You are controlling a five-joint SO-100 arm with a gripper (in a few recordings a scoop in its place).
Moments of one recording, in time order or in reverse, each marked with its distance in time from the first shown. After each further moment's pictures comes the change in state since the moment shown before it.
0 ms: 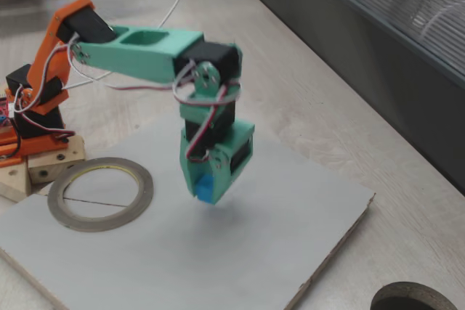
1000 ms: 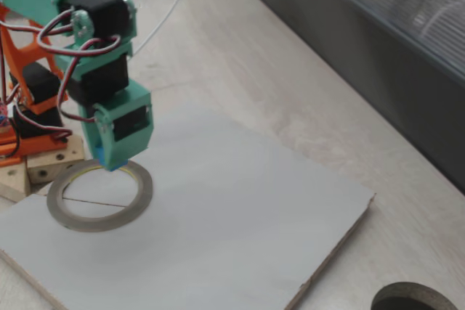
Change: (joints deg) arm 16.3 40.7 49.4 -0.9 -0.2
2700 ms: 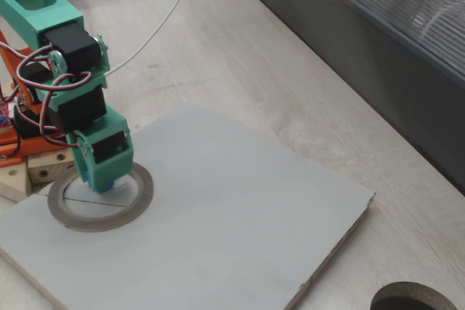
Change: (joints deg) arm 0.9 17.4 35.2 -26.1 0.3
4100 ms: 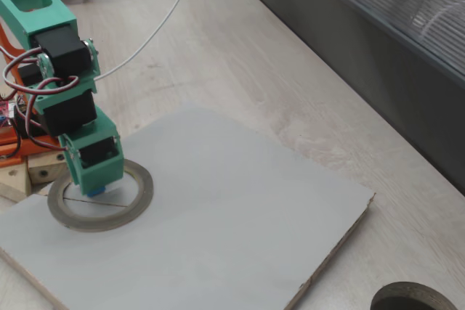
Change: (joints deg) arm 5.6 0.0 0.2 0.2 -0.2
